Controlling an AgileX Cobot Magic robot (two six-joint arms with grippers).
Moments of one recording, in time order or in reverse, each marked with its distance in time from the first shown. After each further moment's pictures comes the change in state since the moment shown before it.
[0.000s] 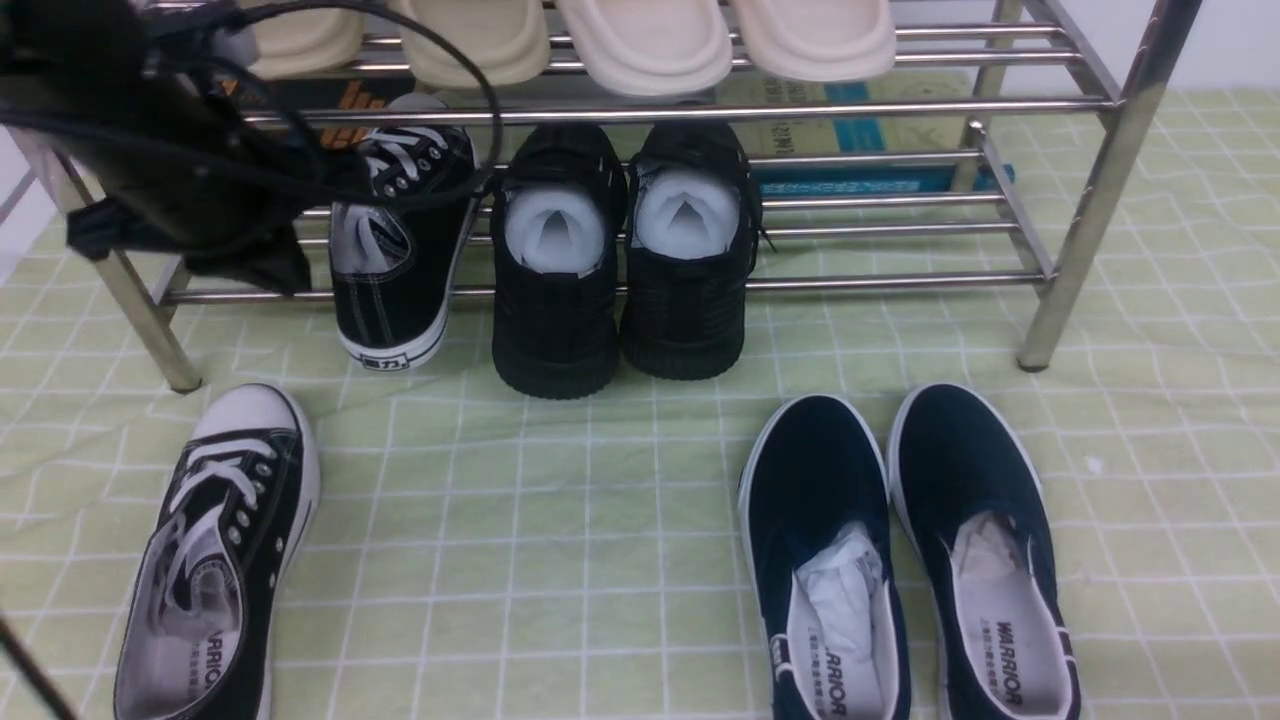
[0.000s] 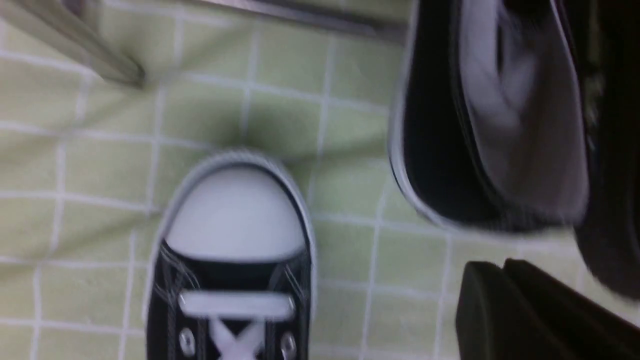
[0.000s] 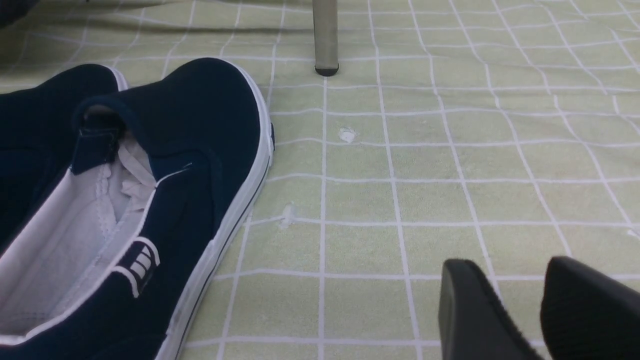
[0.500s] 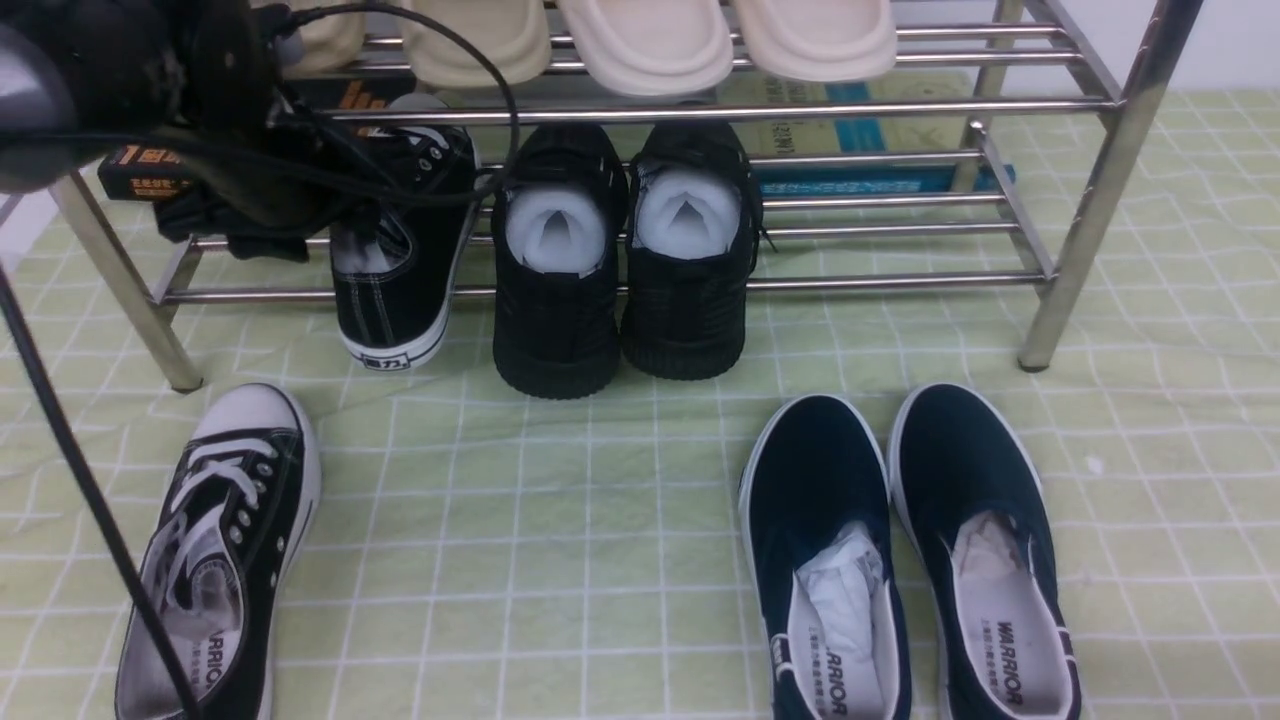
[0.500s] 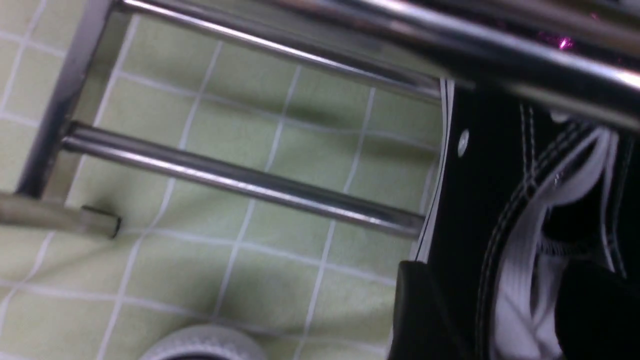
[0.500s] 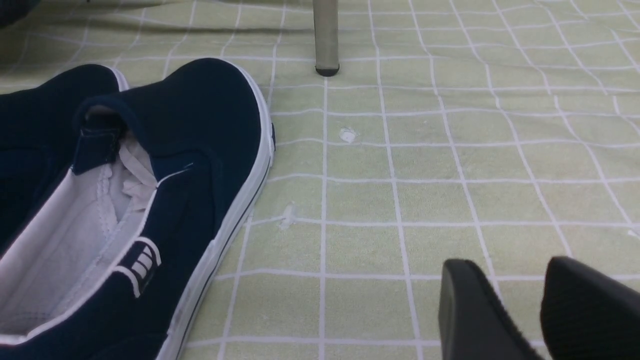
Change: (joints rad) right arm 0.000 0.000 0.000 0.000 0.000 0.000; left arm -0.023 0.168 -0.023 0.128 -0.274 -0.173
